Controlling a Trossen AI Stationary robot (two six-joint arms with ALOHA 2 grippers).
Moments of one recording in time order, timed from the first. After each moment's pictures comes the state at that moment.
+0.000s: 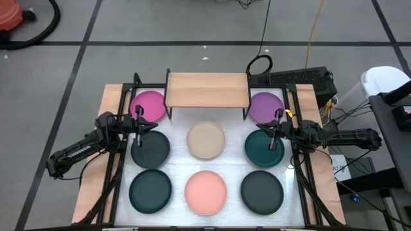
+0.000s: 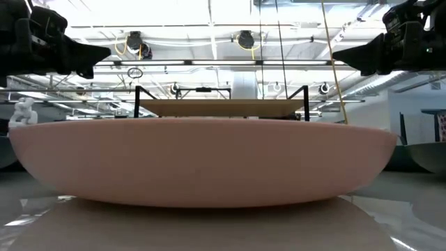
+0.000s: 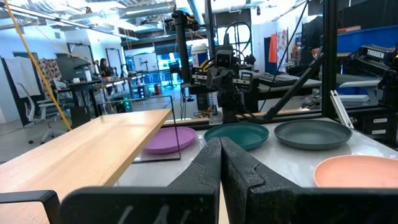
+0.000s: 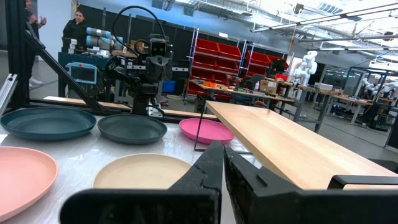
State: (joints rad) left arm 0.54 0.01 0.01 0.14 0.54 0.07; right arm -0.04 0.21 0.01 0.30 0.18 -0.20
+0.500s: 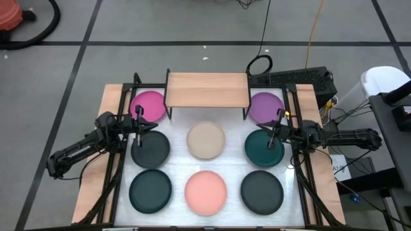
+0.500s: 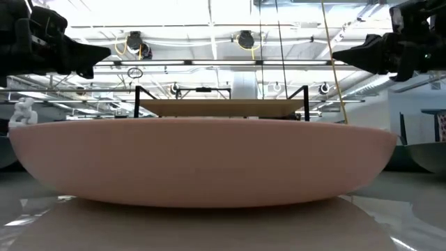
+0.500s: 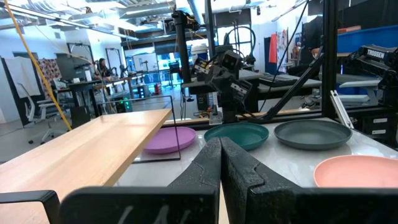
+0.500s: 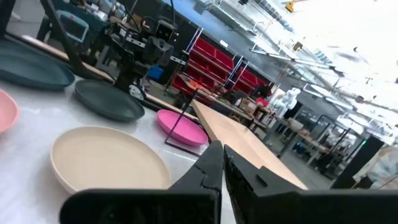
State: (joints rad) left arm 0.54 0.01 0.01 0.14 0.54 0.07; right arm -0.04 0.21 0.02 0.31 0.18 -0.54
